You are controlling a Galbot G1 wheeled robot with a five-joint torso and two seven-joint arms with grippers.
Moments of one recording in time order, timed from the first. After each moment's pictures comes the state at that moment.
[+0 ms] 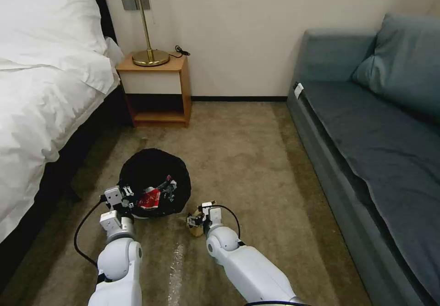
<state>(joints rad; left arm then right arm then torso) 1.26 -1.61 -0.74 -1.75 -0.09 0.04 -0.12 -0.77 1.61 -0.21 0.98 0.54 -0.23 0.30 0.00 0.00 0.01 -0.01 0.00</state>
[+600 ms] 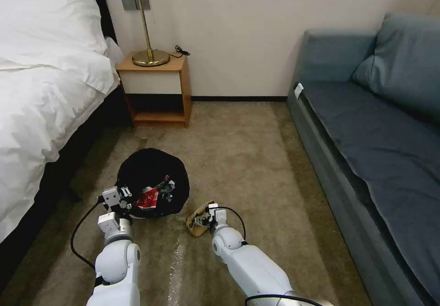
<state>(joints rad) 1.28 -1.61 -0.74 -1.77 -0.07 0.03 -0.12 -0.76 1.61 -0.15 0.82 0.48 -0.15 0.23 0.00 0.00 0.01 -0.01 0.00</state>
